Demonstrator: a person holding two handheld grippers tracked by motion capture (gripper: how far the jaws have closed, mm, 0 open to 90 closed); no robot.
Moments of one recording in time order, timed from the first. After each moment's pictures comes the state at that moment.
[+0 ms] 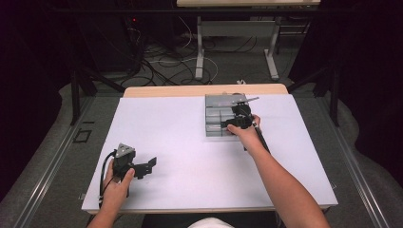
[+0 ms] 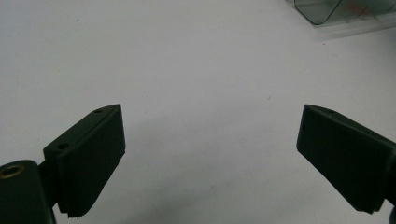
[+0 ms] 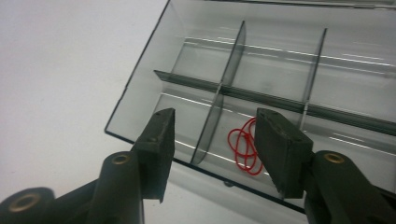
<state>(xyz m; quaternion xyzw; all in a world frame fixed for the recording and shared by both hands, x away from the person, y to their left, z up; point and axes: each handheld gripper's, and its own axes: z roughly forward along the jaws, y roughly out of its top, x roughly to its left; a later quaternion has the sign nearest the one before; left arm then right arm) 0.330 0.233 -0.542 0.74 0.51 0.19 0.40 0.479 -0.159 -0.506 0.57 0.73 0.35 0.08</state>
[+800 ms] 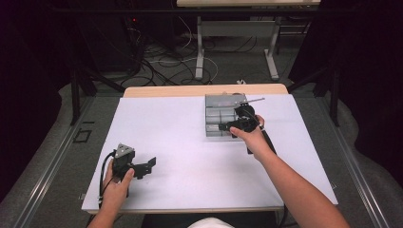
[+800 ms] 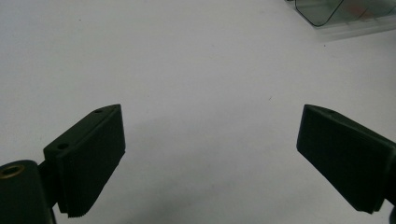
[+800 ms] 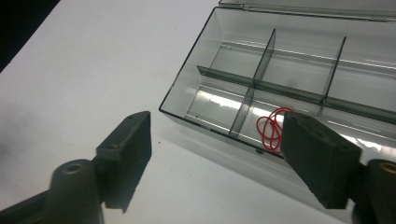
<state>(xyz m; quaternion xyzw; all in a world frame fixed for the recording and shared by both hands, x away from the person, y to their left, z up) 0.329 0.234 -0.541 0.73 0.52 0.18 0.40 0.449 -0.165 -0.481 0.54 0.74 0.39 0.07</state>
